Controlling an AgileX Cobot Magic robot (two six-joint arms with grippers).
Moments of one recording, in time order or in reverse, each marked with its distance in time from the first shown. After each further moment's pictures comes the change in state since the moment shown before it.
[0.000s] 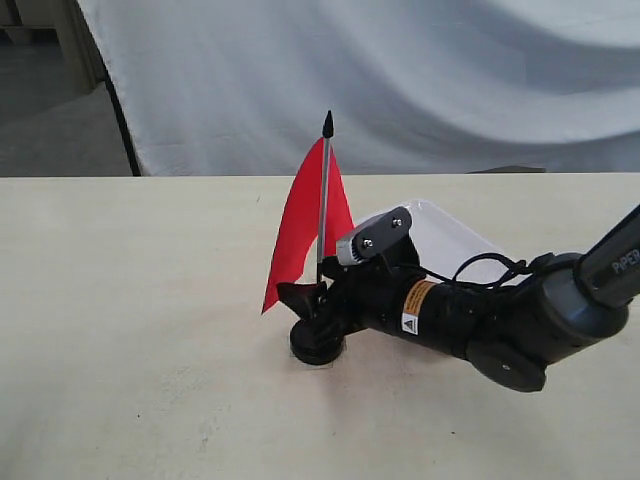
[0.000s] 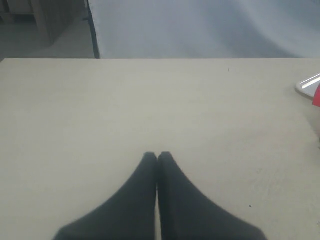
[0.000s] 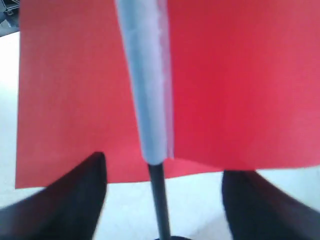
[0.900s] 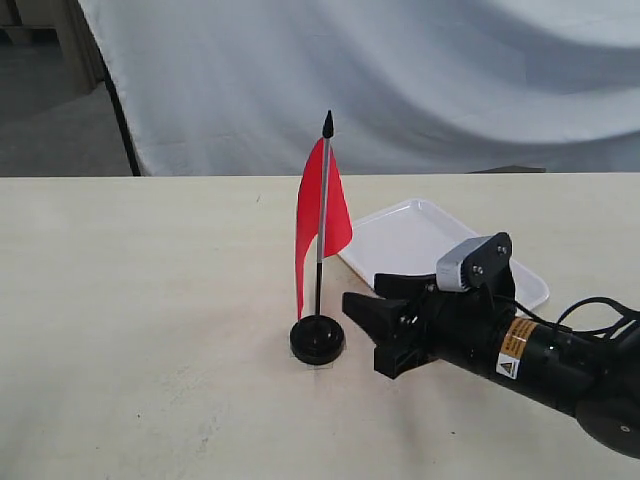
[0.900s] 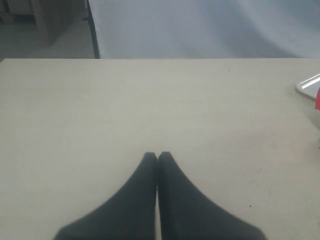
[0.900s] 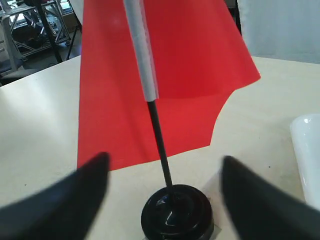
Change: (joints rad) left arm 0.000 0.000 0.000 0.000 0.000 0.000; right arm -0.176 -0.107 0.306 -0.101 -0.304 0.009
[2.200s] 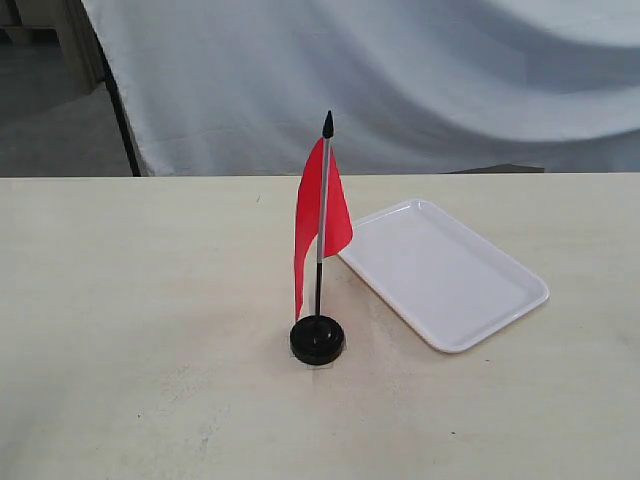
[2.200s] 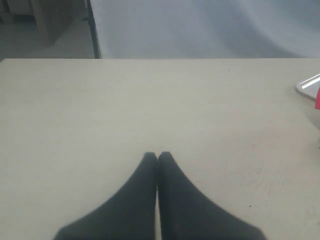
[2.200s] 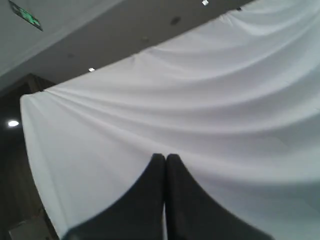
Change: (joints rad) left arm 0.000 0.000 0.000 0.000 0.000 0.000; right arm -0.365 -1.952 0.516 0.631 0.744 0.211
